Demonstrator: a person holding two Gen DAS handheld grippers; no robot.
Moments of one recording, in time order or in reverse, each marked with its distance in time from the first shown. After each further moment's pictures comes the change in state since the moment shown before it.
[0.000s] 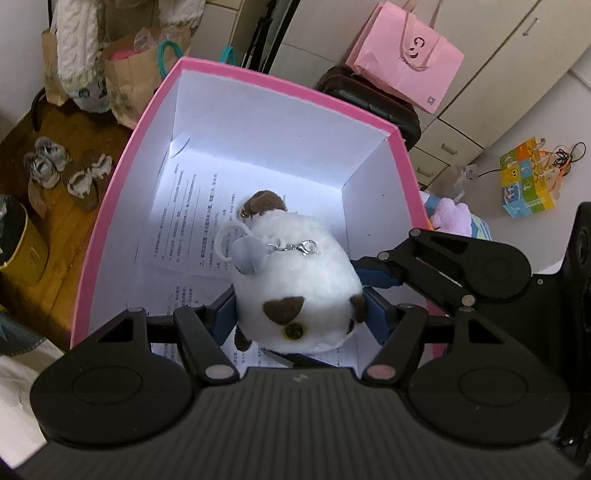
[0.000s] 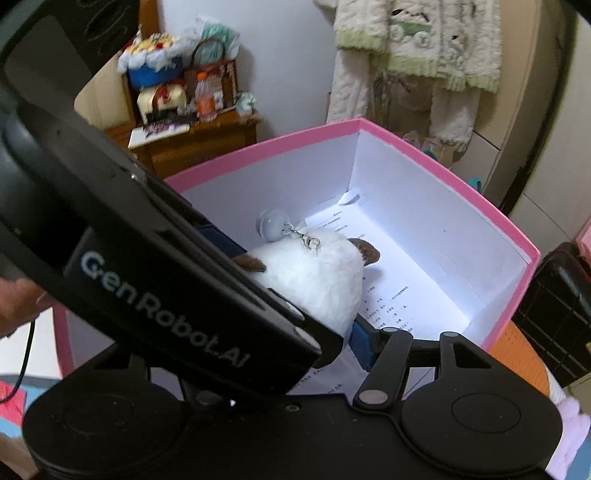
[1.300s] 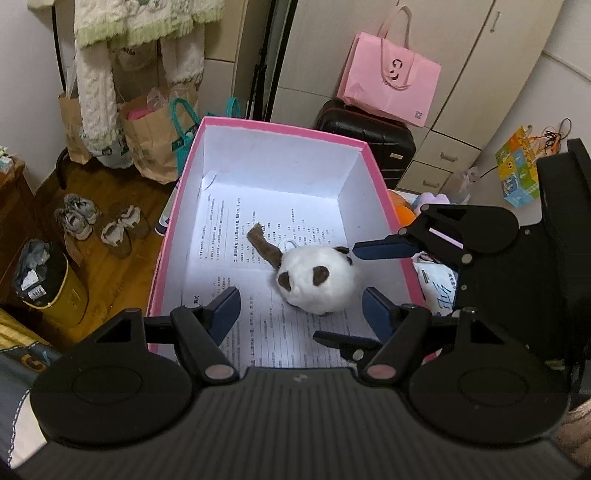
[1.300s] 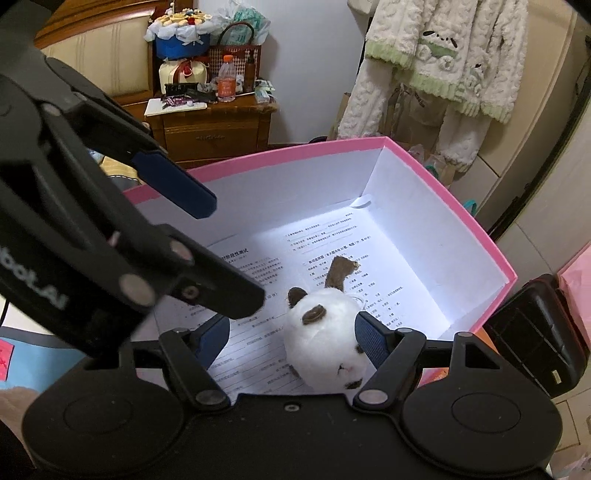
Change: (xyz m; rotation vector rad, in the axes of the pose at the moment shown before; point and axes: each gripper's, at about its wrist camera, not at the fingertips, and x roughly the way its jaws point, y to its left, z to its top) left arm -0.085 -0.022 -0.047 0.154 -0.147 0.090; right arm -0.050 0.040 -0.007 -0.132 0.023 -0.059
